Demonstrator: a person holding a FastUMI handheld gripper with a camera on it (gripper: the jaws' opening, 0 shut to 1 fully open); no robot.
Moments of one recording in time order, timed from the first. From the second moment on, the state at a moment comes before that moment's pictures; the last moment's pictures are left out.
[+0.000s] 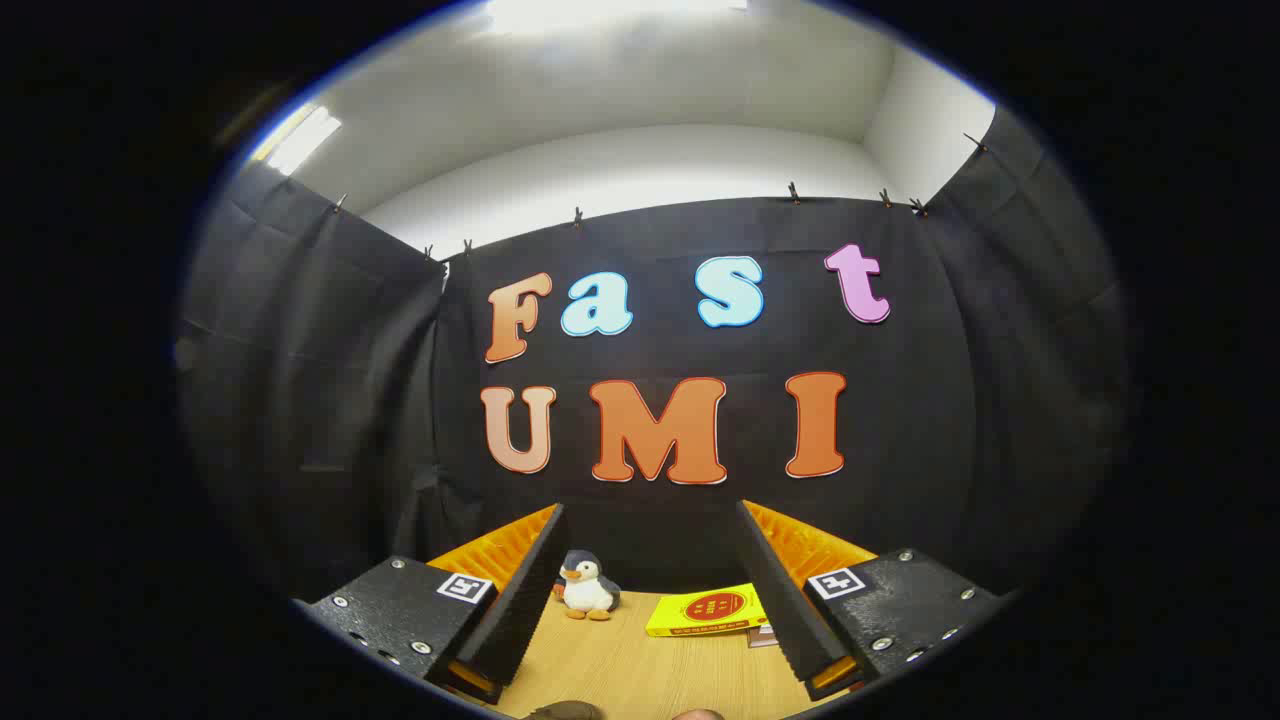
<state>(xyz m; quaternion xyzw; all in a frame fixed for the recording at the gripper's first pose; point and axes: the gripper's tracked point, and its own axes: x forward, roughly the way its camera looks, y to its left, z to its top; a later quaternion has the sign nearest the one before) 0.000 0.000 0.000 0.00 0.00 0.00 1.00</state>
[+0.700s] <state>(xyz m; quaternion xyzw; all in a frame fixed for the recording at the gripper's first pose) -0.006 0.009 -0.003 0.00 0.01 0.02 1.00</state>
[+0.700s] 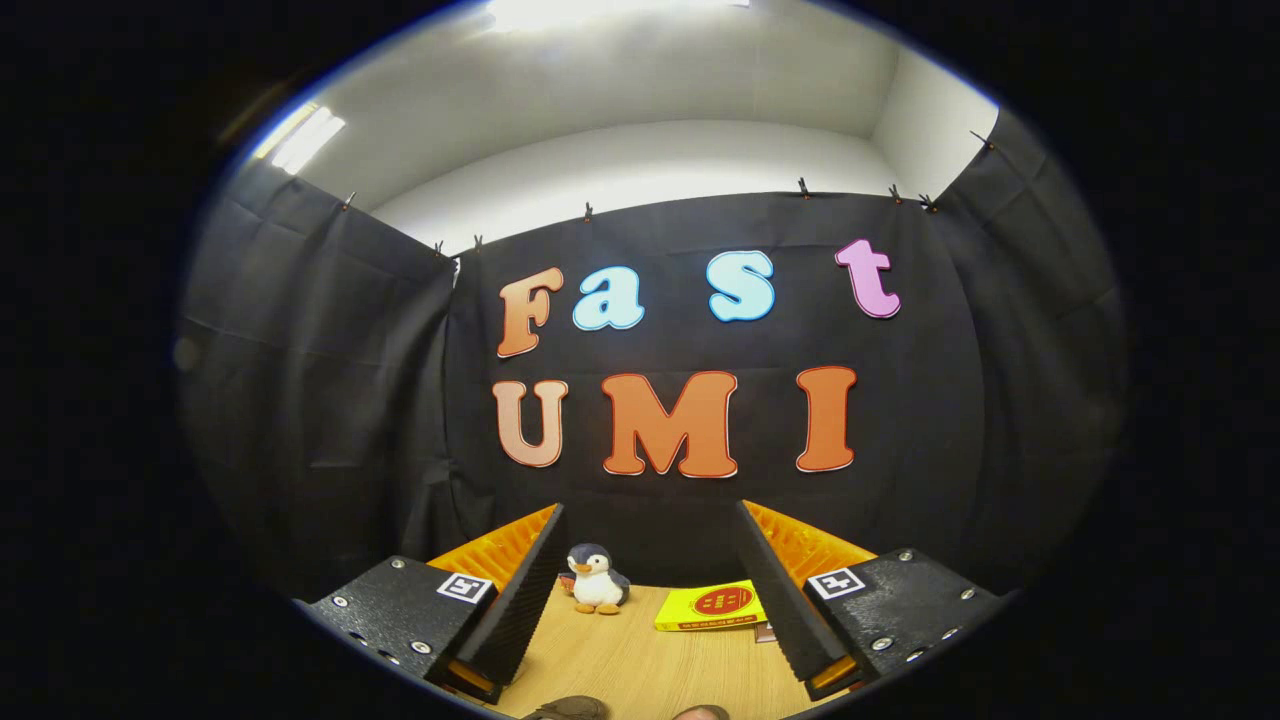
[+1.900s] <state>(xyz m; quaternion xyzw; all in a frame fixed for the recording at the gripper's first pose) -0.005 0.110 -0.157 0.20 0.26 0.15 0.93</state>
